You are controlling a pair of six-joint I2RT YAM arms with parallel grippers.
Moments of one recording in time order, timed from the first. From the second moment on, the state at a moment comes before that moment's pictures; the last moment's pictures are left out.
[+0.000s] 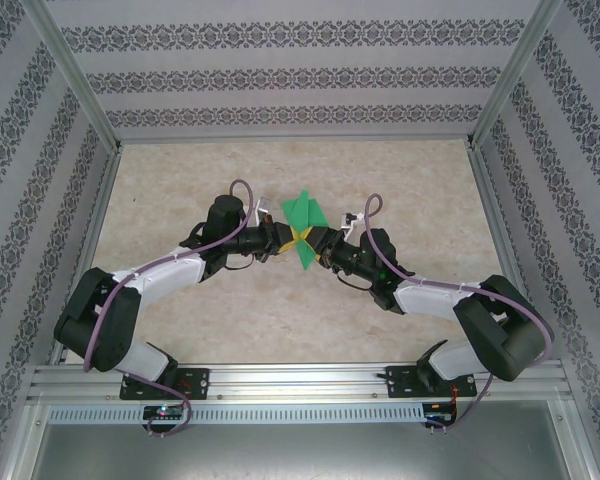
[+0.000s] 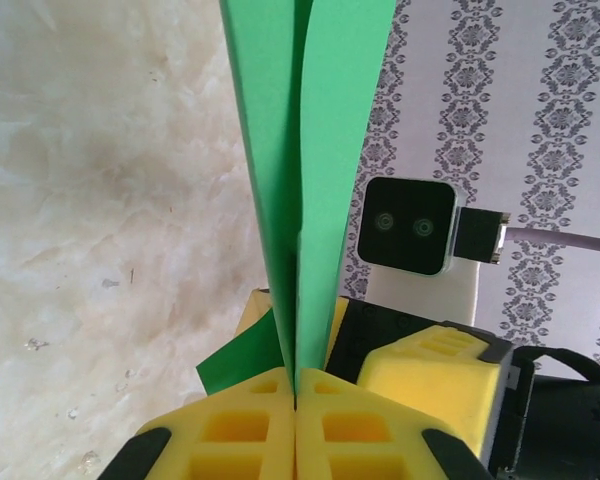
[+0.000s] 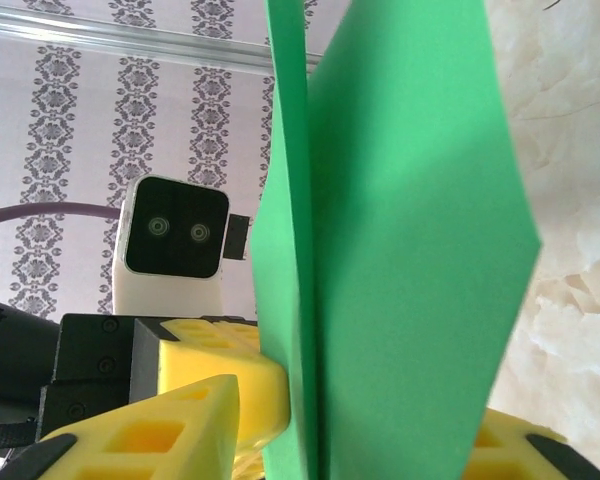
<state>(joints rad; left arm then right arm) -0.51 1.48 0.79 0.26 0.73 -1.23 0.63 1.41 0.47 0.78 -0.36 1.34</state>
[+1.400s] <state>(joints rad) -0.51 1.26 0.84 -0.26 0.45 -0.90 0.59 1.03 0.64 -0.12 -0.15 0.85</state>
